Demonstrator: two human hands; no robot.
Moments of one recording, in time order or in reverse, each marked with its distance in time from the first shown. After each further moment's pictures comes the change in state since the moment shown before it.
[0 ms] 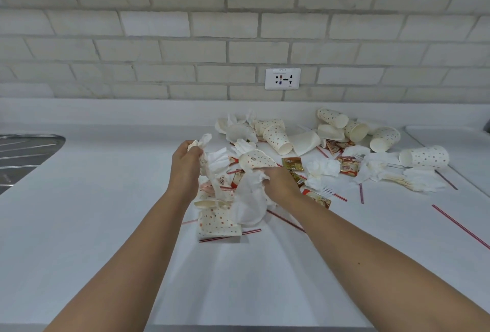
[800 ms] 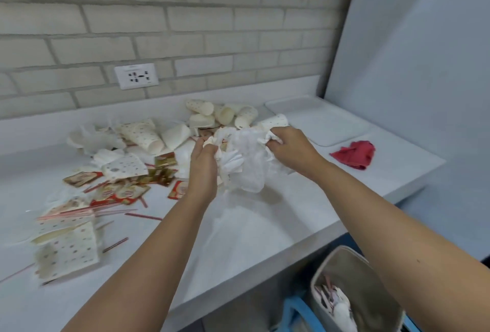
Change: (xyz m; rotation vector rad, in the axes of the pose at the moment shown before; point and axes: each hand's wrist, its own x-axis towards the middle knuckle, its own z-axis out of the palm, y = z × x) left_hand -0.154 0.000 0.242 -0.178 -0.471 -0.122; right_hand -0.159 0.149 -0.215 0.137 0.361 0.155
